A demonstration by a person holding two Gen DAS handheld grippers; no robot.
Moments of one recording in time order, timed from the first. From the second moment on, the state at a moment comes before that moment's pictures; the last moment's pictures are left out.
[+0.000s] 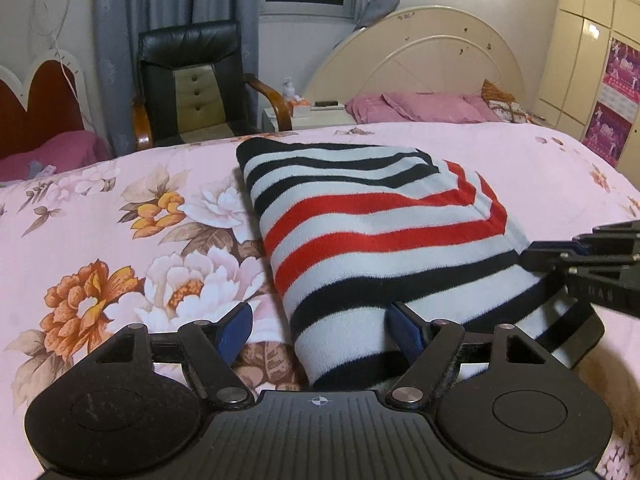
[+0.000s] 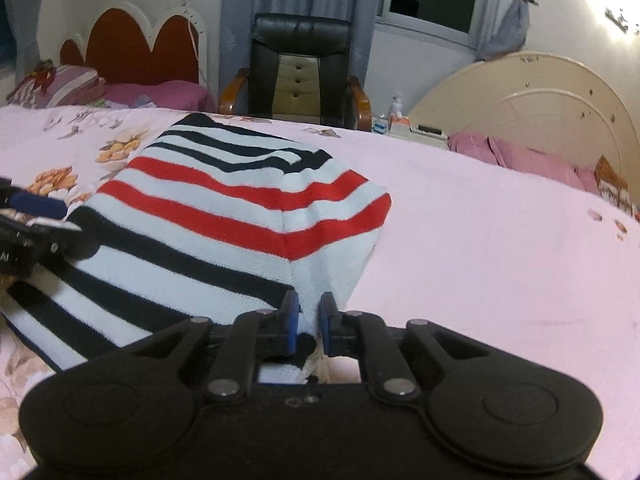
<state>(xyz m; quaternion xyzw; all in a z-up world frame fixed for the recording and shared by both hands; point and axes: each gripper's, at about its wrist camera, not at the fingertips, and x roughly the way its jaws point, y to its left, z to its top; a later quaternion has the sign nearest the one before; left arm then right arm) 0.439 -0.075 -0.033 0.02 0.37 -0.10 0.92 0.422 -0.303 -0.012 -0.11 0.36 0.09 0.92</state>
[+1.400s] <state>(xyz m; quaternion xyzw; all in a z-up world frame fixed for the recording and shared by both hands) 0.515 -0.043 -0.058 -0.17 0.42 -0.19 0.87 0.490 -0.388 -0.038 0.23 0.43 0.26 0.83</state>
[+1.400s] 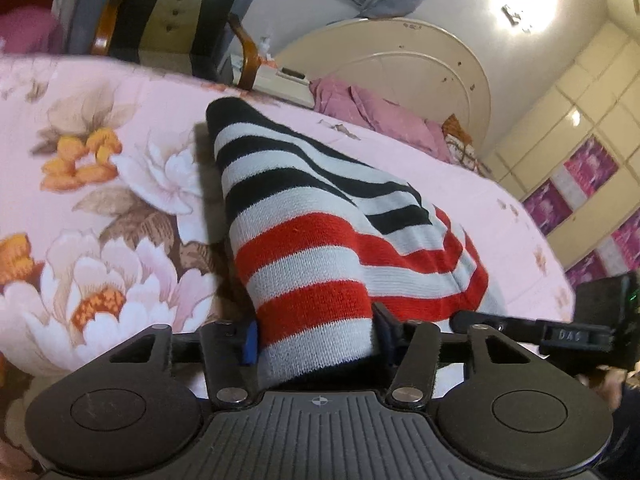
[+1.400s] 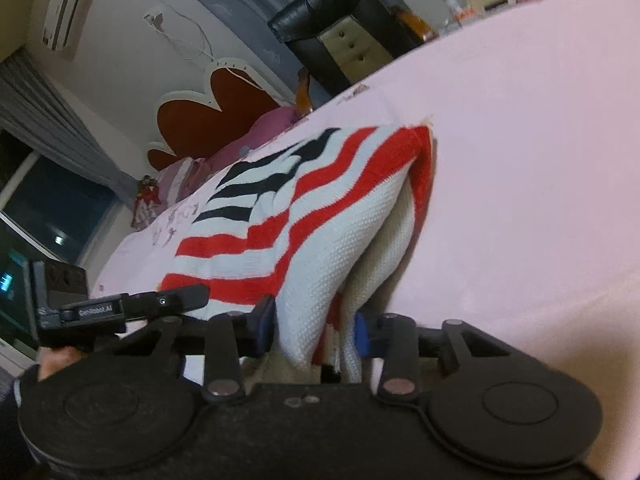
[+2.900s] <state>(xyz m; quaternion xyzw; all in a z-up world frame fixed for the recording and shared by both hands) 0.491 -0.025 -0.008 -0.13 0.39 -0.18 0.89 0.412 -0.048 -0.005 0.12 0.41 0.32 0.85</state>
